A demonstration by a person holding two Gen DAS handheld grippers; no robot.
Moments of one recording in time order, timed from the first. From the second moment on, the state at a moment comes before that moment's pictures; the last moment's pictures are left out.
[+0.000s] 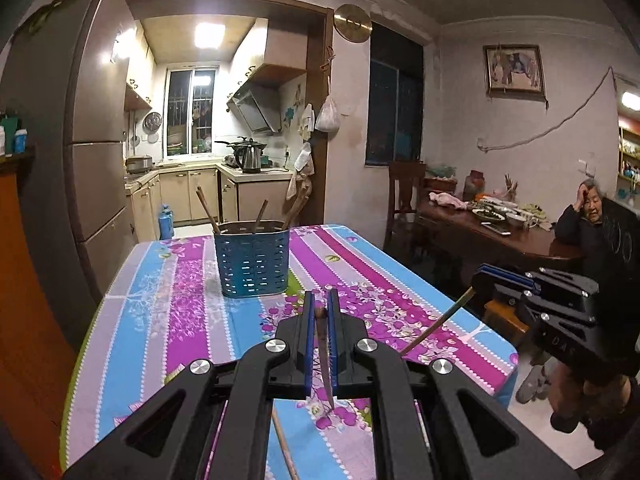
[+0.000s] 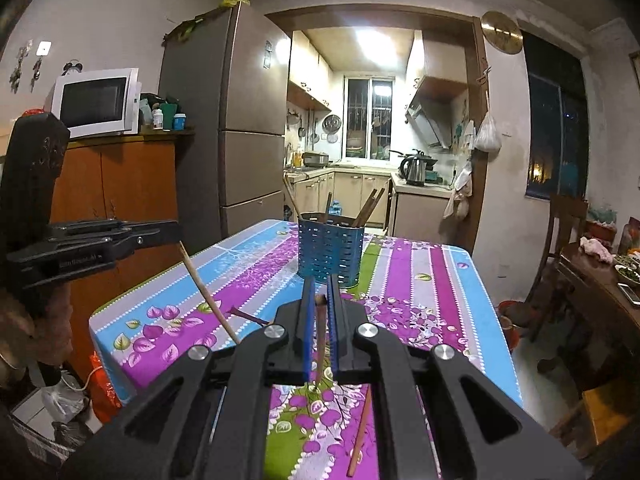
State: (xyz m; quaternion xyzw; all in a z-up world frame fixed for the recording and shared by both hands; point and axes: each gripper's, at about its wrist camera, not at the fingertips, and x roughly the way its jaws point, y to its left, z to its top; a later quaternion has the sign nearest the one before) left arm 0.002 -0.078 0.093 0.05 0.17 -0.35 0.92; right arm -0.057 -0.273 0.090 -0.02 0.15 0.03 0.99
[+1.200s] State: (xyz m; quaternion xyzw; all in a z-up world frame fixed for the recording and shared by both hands) left arm 0.057 -0.102 0.125 0.05 0.18 -0.37 0.91; right arm 0.009 -0.279 0.128 -0.01 0.21 0.05 0.98
